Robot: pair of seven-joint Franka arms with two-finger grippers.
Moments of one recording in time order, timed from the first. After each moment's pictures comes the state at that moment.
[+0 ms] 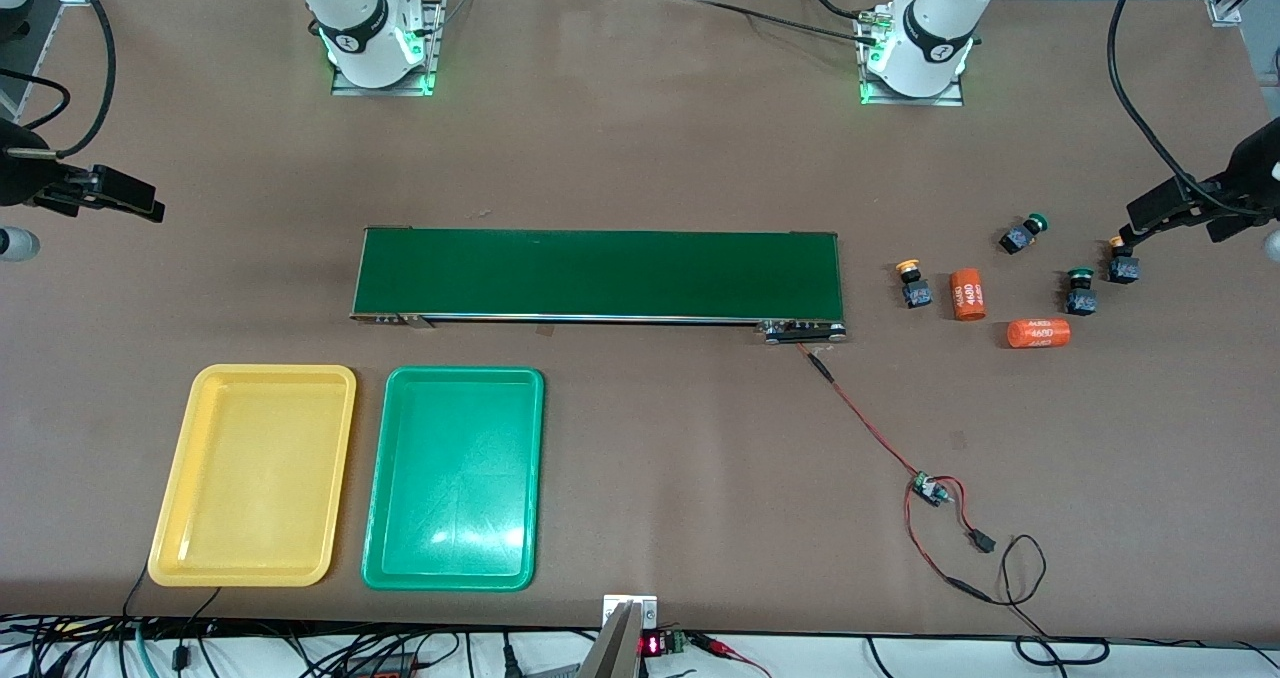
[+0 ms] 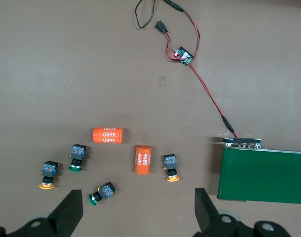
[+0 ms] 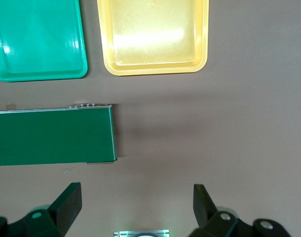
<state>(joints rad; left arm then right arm) 0.08 0.05 -0.02 -1.56 -0.02 1.63 -0.04 -0.04 0.10 -0.02 -1.53 -0.02 1.50 0.00</state>
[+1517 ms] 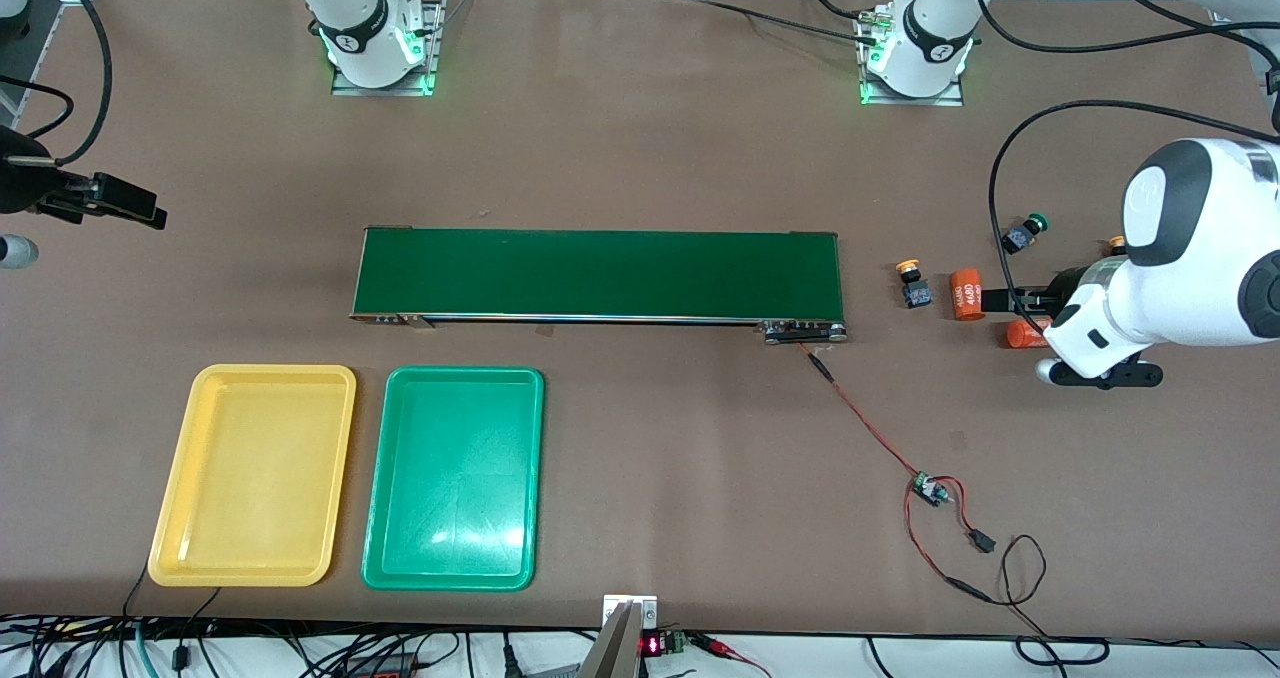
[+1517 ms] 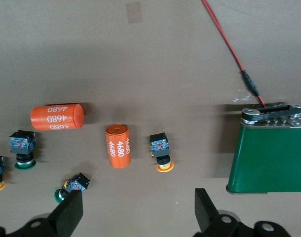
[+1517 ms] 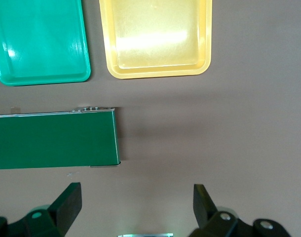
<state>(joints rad) 0.03 0.39 -0.05 -1.57 -0.02 1.64 -0.04 -0.04 0.11 -0.02 -1.53 0.00 1.51 0.00</state>
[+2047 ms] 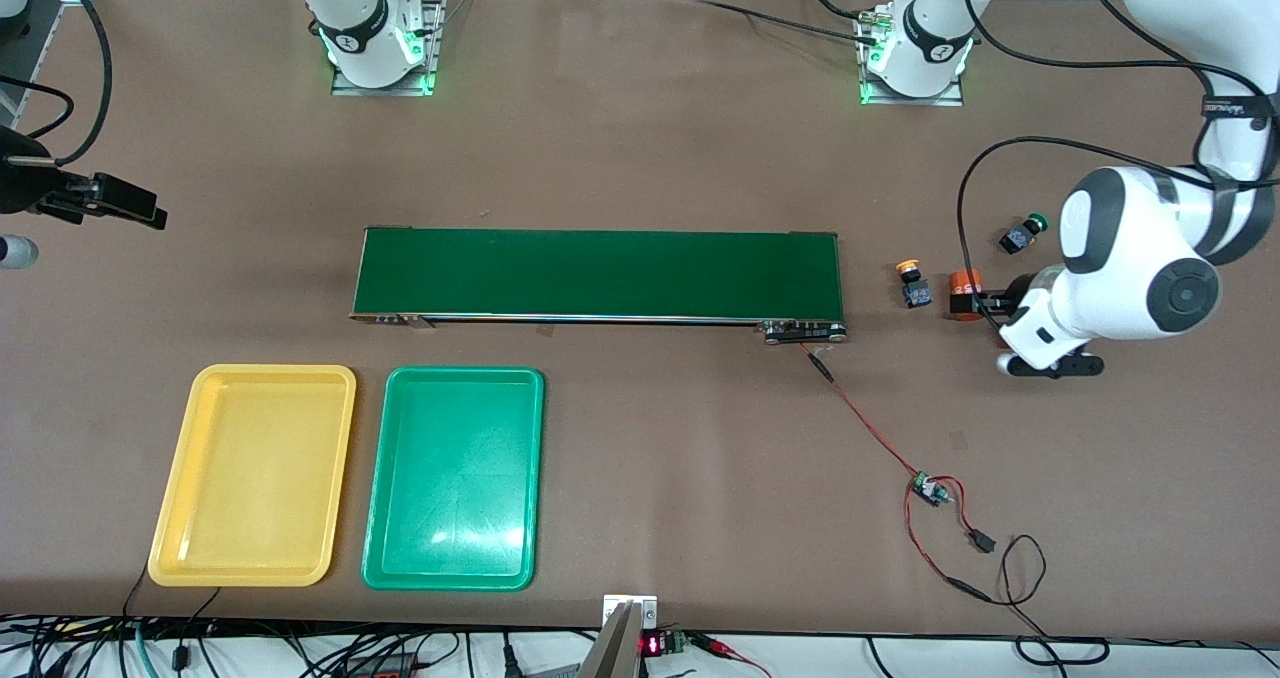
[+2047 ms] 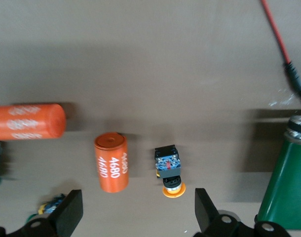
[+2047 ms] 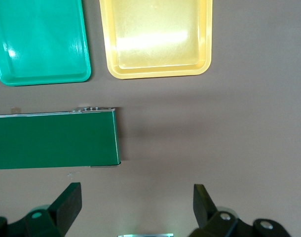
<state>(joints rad) 0.04 0.35 -0.05 -1.90 -0.05 1.94 -0.04 -0.04 0.11 -0.02 -1.53 0.00 1.51 0.00</state>
